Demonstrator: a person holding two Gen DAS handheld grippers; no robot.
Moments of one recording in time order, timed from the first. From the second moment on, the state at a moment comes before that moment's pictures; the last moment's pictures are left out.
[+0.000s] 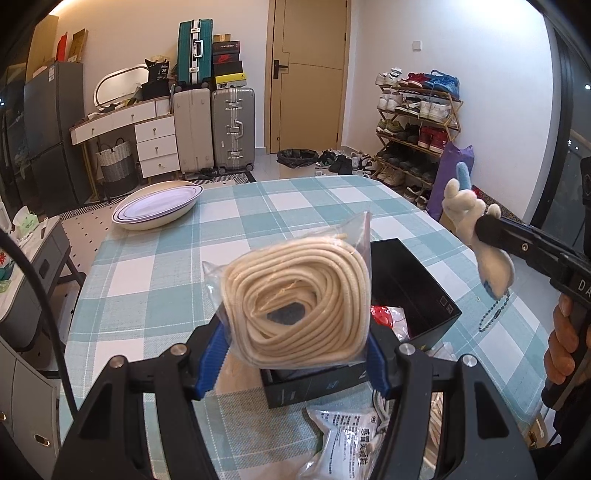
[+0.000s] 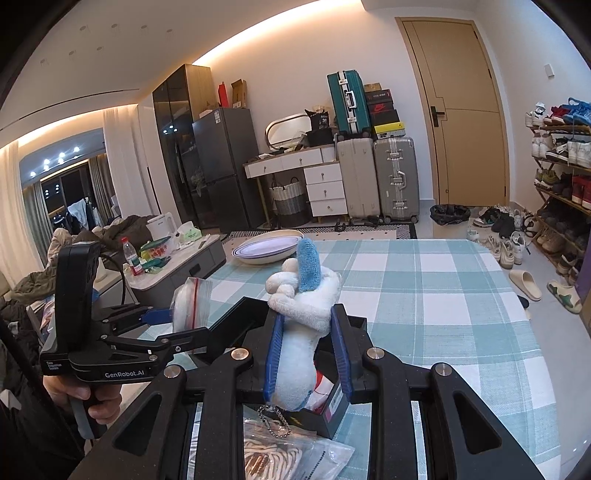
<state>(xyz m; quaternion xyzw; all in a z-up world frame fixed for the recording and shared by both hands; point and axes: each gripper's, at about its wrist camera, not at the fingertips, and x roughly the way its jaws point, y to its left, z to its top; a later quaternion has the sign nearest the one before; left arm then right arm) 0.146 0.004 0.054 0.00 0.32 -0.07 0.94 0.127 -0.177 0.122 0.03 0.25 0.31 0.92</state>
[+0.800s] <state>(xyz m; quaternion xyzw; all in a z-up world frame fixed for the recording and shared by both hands) 0.193 -0.027 0.023 0.05 0.36 -0.07 0.93 0.180 -0.139 0.070 -0.03 0.31 0.30 0.90</state>
